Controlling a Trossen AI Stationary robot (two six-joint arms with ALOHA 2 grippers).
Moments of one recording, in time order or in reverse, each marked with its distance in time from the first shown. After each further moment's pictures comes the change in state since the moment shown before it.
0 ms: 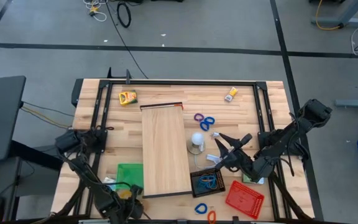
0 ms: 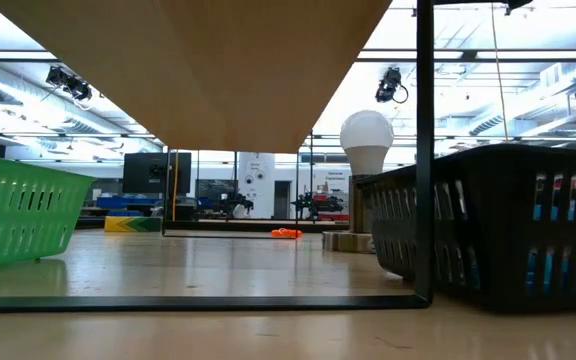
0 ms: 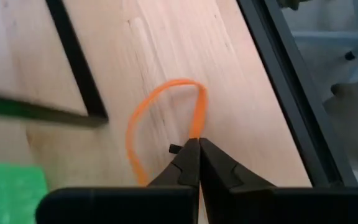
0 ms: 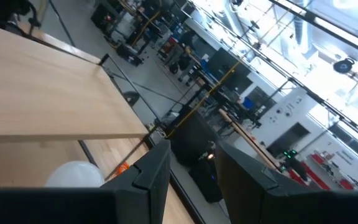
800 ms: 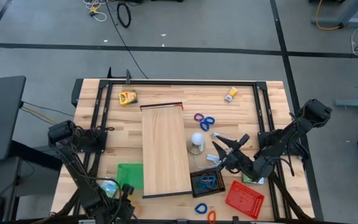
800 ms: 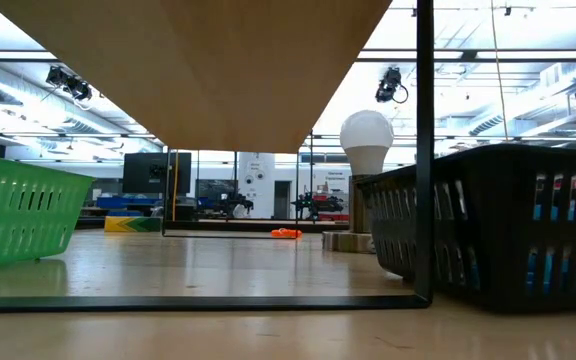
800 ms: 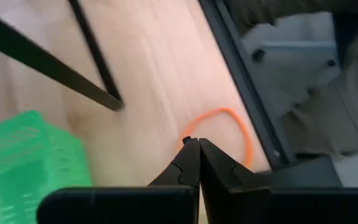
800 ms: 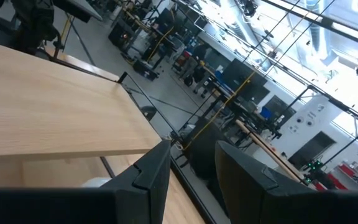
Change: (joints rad) left arm -0.059 -0.151 0.001 -0.105 -0.038 -0.016; right arm 0.000 0.000 0.000 0.000 -0.085 0.055
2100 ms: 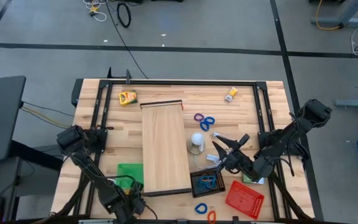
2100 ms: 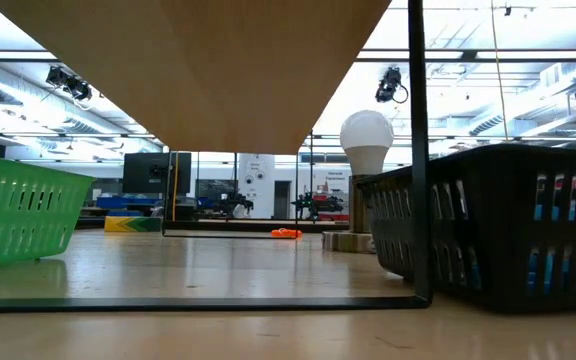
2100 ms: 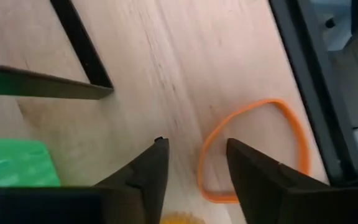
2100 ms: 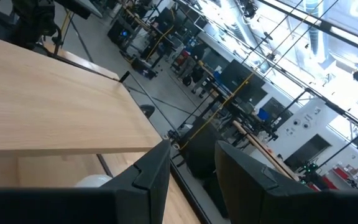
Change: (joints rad) left arm 0.152 0.117 -0.002 0.033 0.209 0.065; right arm 0.000 0.000 0.000 -0.001 0.004 -0.027
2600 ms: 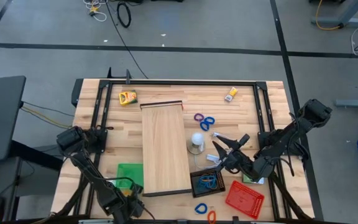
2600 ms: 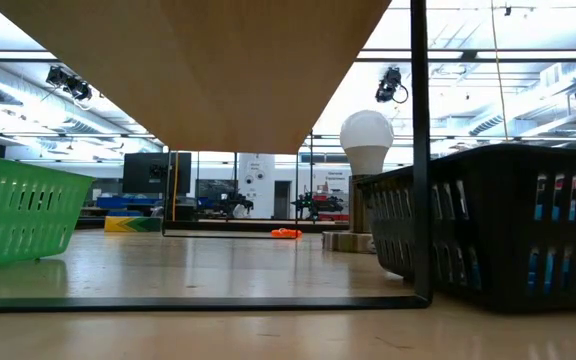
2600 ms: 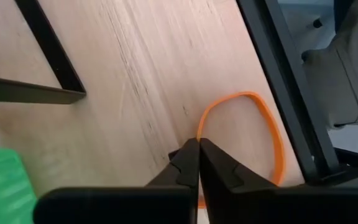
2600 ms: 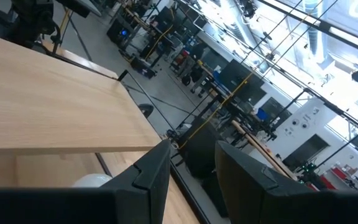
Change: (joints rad) left arm -0.016 0.014 0.002 0.018 -0.001 0.011; right arm 0.000 0.000 0.000 0.000 0.004 -0.005
